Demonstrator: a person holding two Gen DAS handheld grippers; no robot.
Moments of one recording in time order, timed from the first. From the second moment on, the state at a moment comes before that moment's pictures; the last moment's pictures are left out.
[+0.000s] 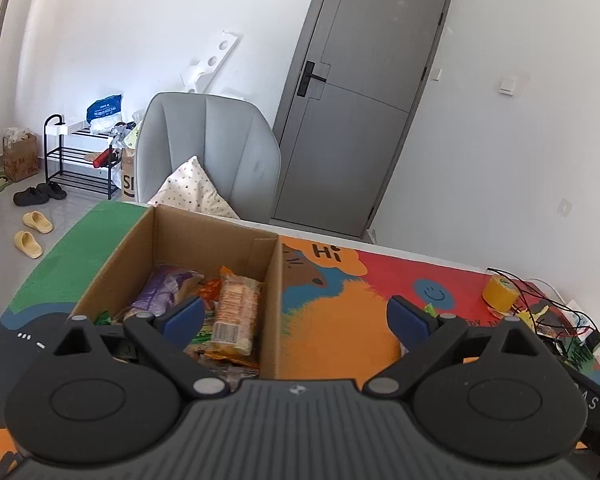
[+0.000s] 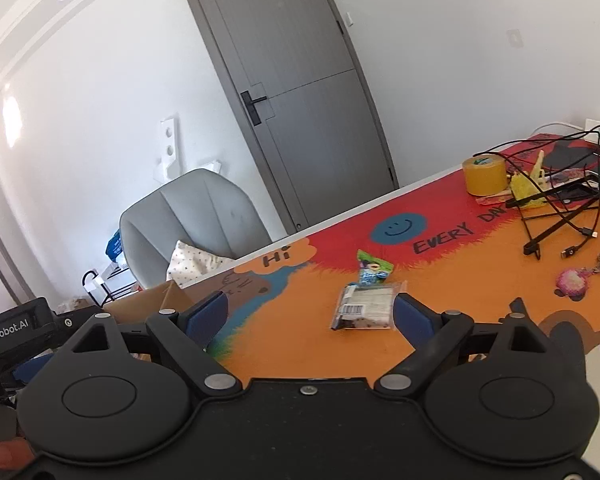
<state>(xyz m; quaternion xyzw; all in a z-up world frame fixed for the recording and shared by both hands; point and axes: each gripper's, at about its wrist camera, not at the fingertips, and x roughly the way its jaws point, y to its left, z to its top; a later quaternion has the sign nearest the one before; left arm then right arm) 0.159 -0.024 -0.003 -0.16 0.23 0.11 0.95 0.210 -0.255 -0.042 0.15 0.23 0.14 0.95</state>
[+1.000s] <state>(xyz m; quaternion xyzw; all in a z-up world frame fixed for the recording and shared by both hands) 0.262 -0.112 -0.018 -0.13 0.27 0.08 0.95 0.277 -0.342 -0.065 0.19 0.24 0.11 0.94</state>
